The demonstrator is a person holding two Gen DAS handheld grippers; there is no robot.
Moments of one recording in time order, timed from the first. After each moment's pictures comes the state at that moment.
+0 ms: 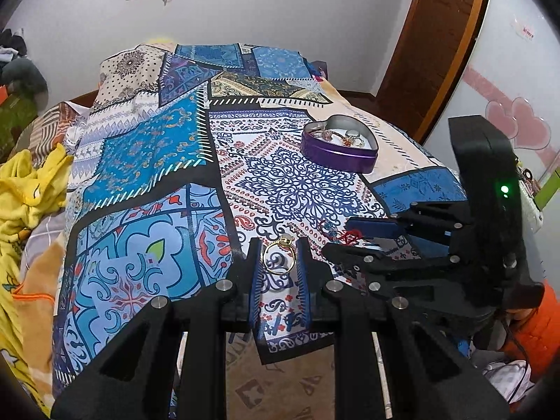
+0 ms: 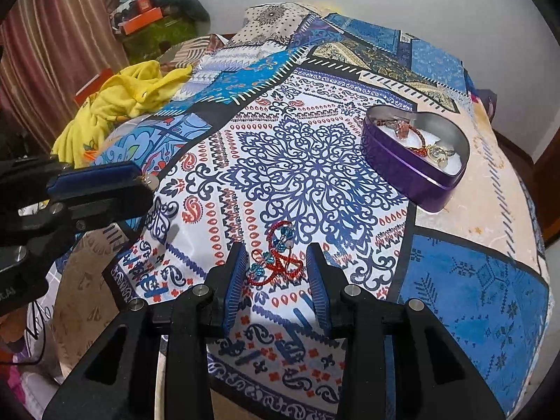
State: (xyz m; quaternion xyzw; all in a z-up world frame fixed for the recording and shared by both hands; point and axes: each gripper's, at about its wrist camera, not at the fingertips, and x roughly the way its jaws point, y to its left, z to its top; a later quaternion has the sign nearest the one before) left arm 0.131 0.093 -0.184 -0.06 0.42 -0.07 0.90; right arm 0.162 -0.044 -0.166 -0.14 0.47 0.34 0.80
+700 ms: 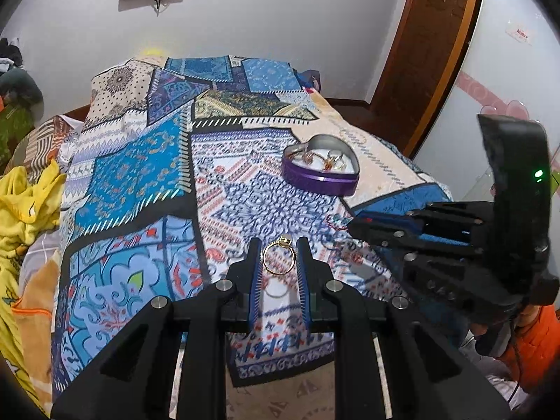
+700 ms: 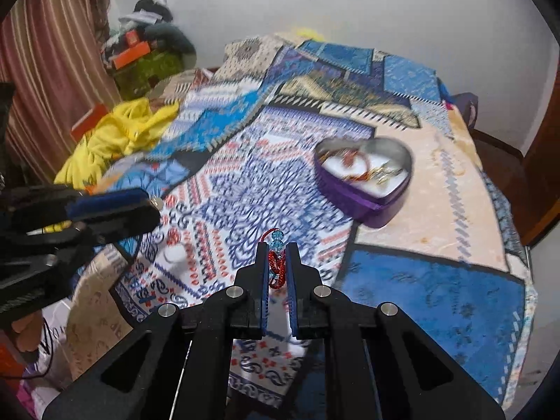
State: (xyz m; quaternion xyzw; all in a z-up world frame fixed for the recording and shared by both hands) left arm 0.148 0.070 -0.163 -0.06 0.40 -0.07 0.91; right arm 0.172 -0.084 -0.125 -0.09 0.42 0.32 0.84
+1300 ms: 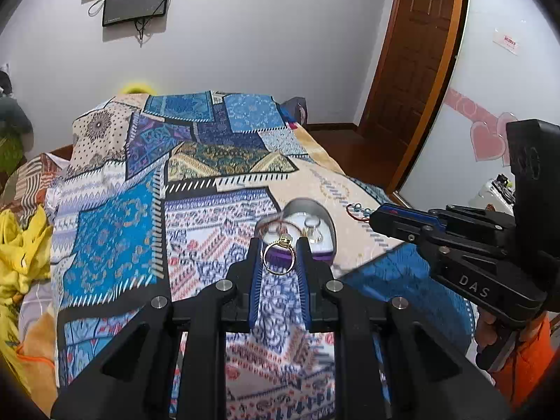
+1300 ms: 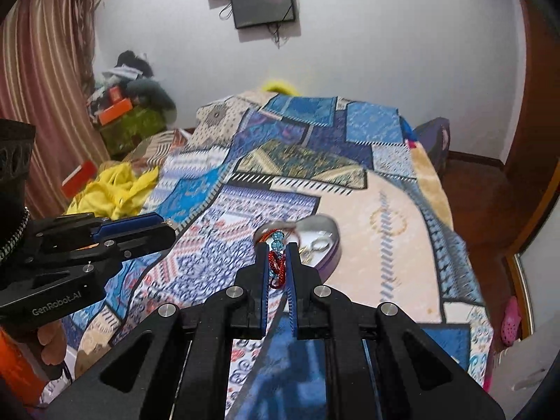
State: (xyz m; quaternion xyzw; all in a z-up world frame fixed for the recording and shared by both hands) left arm 0.203 0.046 -0.123 -0.05 0.35 -0.09 0.93; right arm 0.208 -0.122 -0.077 -0.04 0.35 0.29 0.89
